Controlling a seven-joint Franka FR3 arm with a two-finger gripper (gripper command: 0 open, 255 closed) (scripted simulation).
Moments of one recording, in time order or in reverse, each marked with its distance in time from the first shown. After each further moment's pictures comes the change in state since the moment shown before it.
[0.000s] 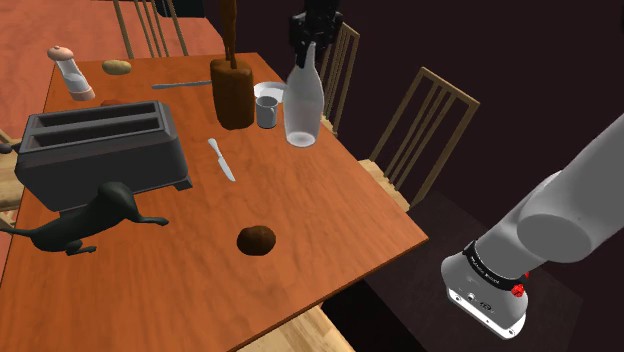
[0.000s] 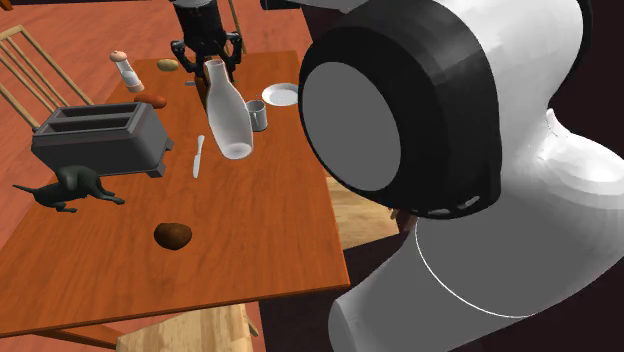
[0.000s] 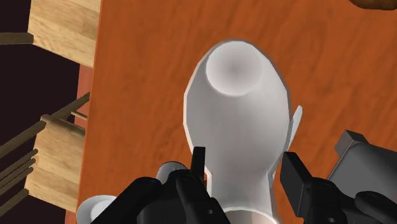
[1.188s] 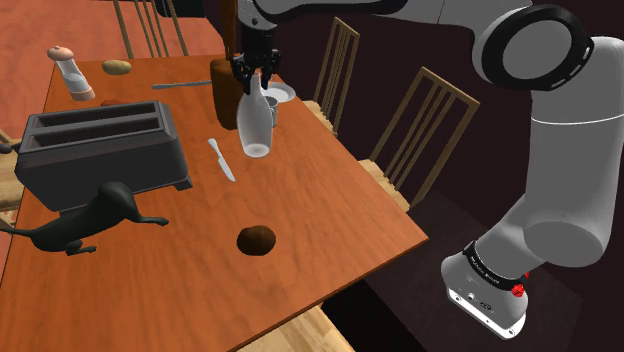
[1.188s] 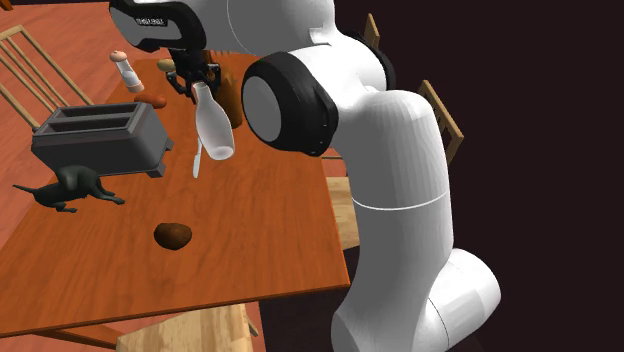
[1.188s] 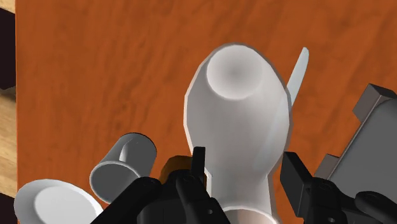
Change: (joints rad) arm 0.139 0.556 -0.013 0.465 -0.202 0.053 0.107
